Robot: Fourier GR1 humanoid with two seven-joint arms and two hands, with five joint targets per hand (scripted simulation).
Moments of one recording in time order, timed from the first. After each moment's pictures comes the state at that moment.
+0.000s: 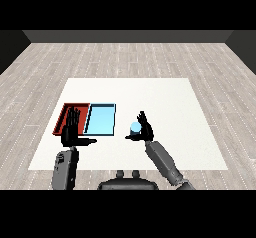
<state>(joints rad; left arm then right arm) -0.02 0.07 0.11 -1.65 0.15 -0.12 -0.37 -0.32 0.00 0.39 -1.04 -0.53 -0.19 -0.46</state>
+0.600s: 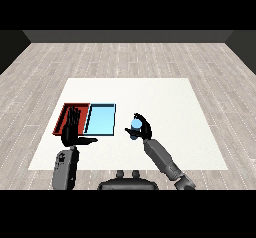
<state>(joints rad) -0.03 0.07 0.11 -1.65 0.14 -0.11 -0.36 -0.41 0.00 0.44 -0.88 -0.60 -0.38 -0.53</state>
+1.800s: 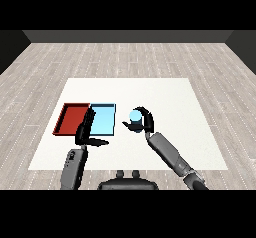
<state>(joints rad) -0.05 0.03 -0.03 -1.60 0.05 -0.11 -0.30 -0.48 -0.15 0.55 -1.25 -0.32 -0.67 -0.21</state>
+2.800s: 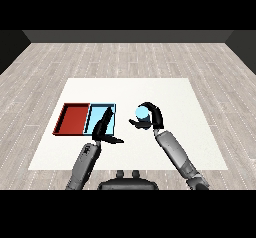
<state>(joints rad) -0.17 0.00 -0.23 -1.46 0.11 0.01 -0.20 -0.43 -0.18 0.39 -1.42 -0.08 -0.48 -0.06</state>
